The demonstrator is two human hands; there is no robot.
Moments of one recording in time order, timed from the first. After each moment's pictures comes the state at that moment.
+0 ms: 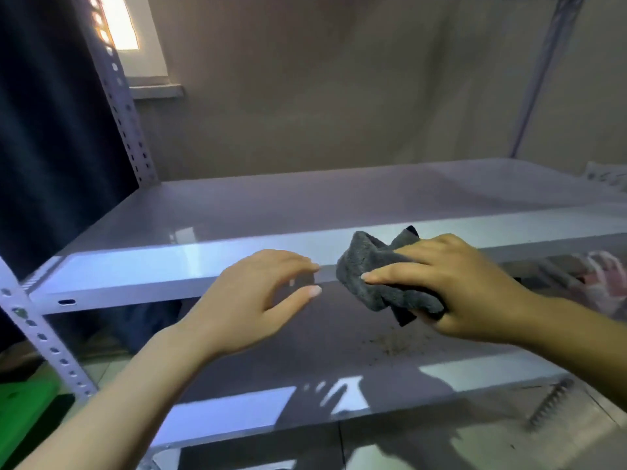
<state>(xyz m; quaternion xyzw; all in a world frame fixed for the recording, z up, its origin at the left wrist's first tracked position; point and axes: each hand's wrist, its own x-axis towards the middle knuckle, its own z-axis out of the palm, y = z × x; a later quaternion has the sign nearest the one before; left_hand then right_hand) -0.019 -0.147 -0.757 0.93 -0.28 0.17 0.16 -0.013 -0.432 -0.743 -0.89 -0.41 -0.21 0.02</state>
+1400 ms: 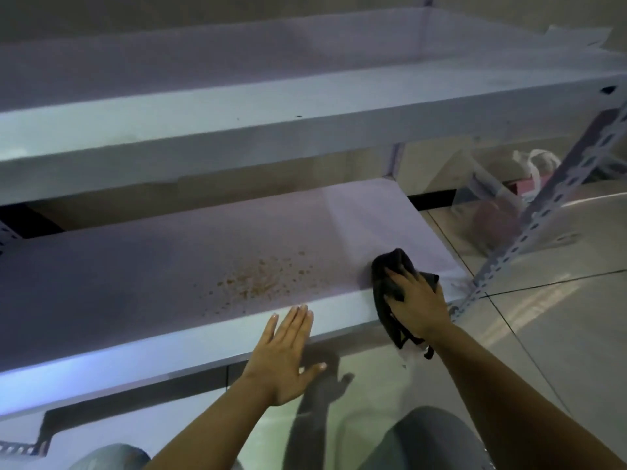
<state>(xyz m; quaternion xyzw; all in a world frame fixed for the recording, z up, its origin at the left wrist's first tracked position) 0.053 -0.460 -1.115 0.97 -0.24 -0.11 -0.01 0.111 -0.741 -1.095 -0.99 0.02 0.03 0.16</state>
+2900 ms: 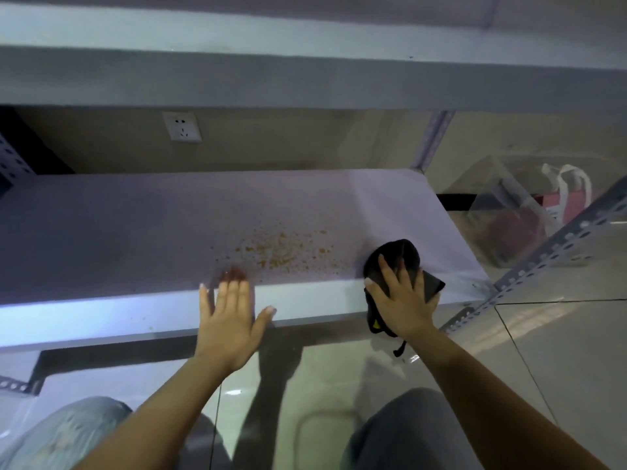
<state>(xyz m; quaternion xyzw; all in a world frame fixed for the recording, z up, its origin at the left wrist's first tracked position) 0.044 -0.383 -1.119 1.00 0.00 0.03 0.06 0.096 -0.674 -1.092 -0.97 0.09 0.11 0.17</state>
